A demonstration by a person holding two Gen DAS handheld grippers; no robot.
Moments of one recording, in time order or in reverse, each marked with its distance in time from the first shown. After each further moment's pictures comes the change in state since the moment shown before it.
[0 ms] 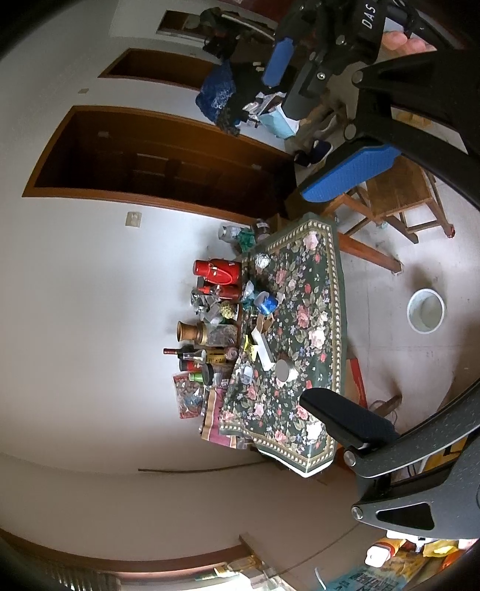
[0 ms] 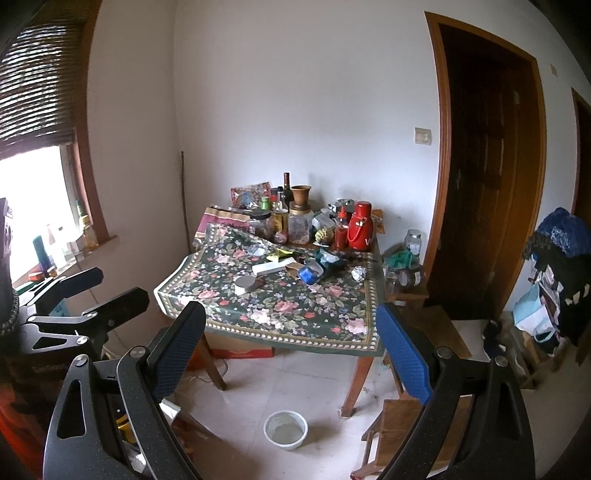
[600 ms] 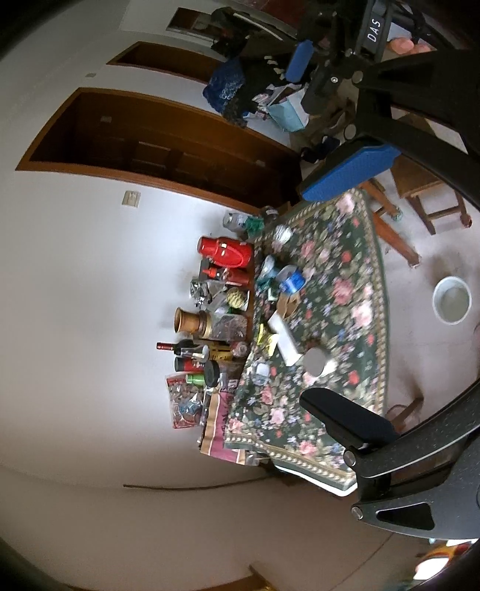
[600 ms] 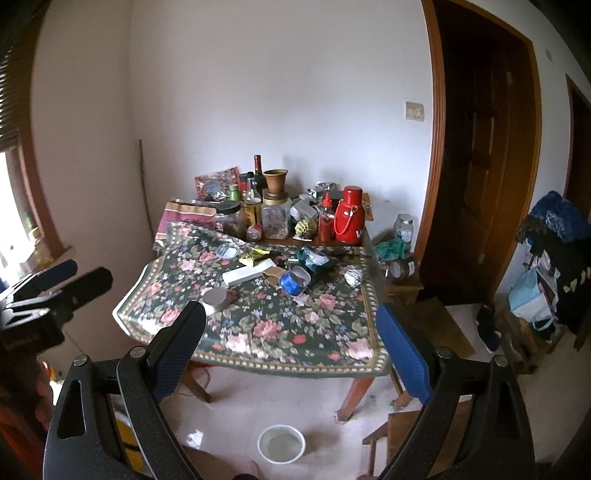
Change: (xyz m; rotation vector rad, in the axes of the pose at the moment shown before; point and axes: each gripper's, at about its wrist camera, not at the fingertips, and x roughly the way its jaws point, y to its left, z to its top) left arm 0.153 0.100 0.071 -0.021 0.037 -0.057; right arm 0.138 0.008 0.049 0.067 0.075 -0.110
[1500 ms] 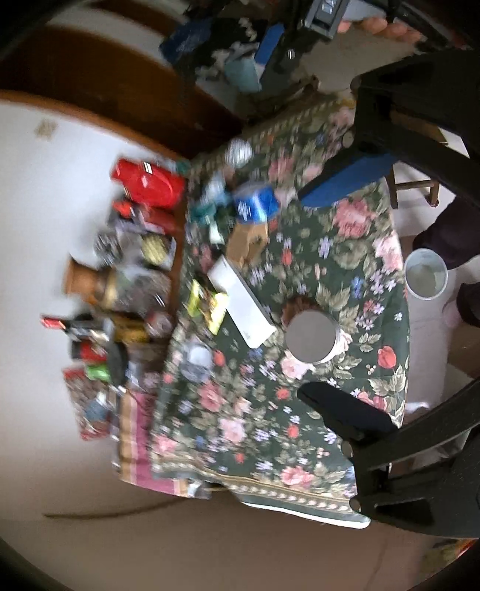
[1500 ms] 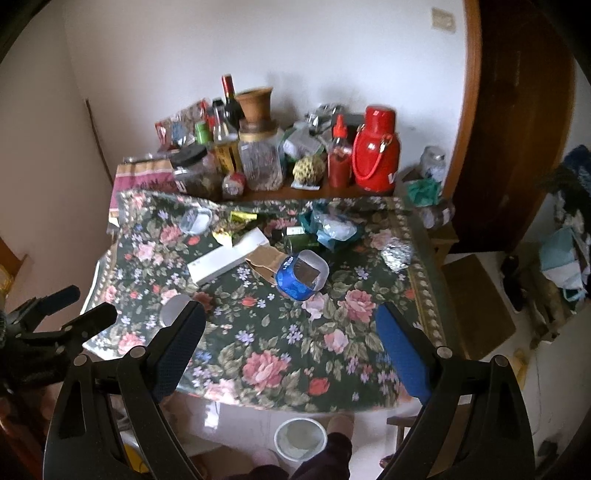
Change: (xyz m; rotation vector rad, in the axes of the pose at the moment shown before) left arm 0.275 0.087 0.006 -0.056 0.414 0.095; right arm 0.244 -0.009 0.043 0.084 0.323 0.020
